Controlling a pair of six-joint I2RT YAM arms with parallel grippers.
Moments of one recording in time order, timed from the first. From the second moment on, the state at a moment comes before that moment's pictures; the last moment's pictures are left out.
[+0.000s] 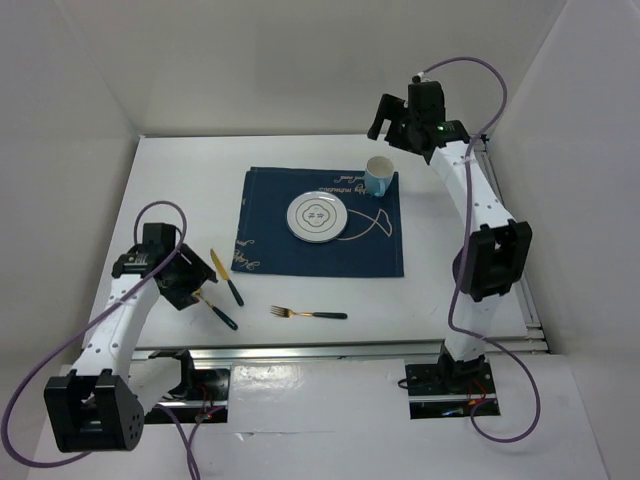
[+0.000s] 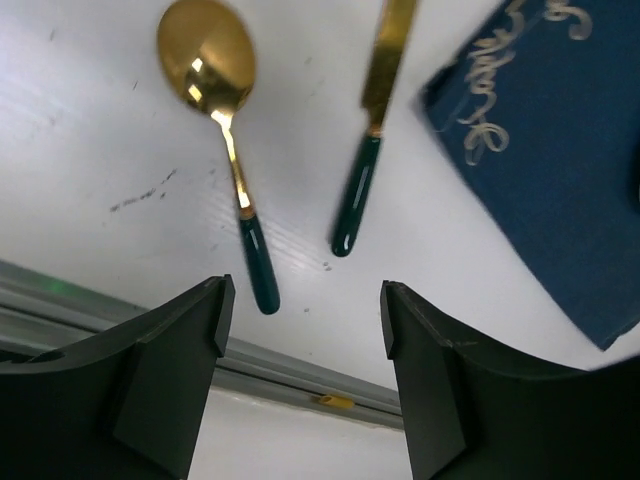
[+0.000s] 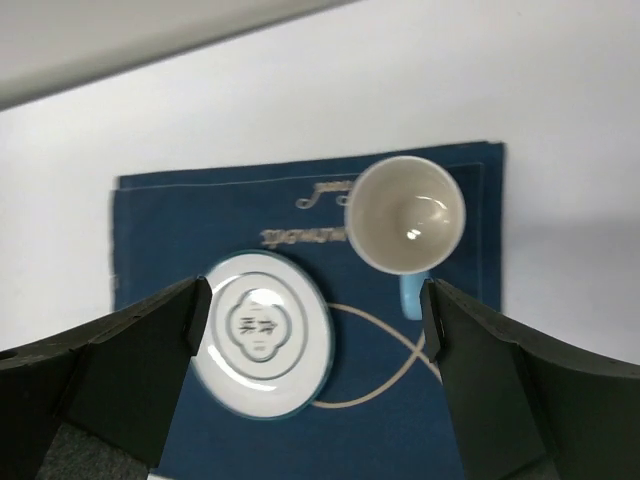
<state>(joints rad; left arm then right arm) 0.06 1.03 0.81 -0.91 0.06 -0.78 0.20 1.95 1.97 -0.63 0.02 0.45</state>
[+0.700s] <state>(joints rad) -0.06 1.21 0.59 -0.79 0.00 -0.99 0.27 1.71 1.59 -0.54 -0.04 0.43</state>
